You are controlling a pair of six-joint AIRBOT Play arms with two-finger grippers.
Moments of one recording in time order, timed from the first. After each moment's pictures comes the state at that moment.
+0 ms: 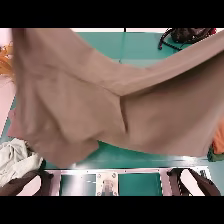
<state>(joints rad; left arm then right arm) 0.16 -1.06 1.68 0.65 -1.30 -1.30 -0.48 -0.88 1.39 -0.61 0.91 1.34</state>
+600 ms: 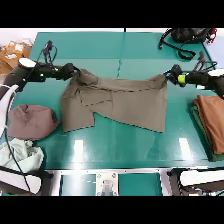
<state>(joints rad) 0.02 -1.67 1.38 0.56 -0.83 -1.06 -0.29 -1.58 1.23 -0.61 0.81 1.25</state>
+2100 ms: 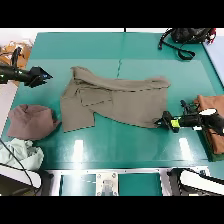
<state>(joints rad) 0.38 -1.73 1.55 0.75 -1.32 -1.07 -0.40 -1.32 0.59 -0.83 1.02 1.31</state>
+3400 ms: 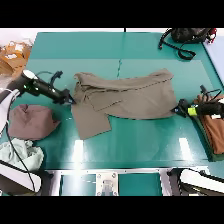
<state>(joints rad) 0.11 -1.73 1.36 0.80 -1.41 -1.11 -0.51 -1.29 0.85 -0.89 1.11 1.28</state>
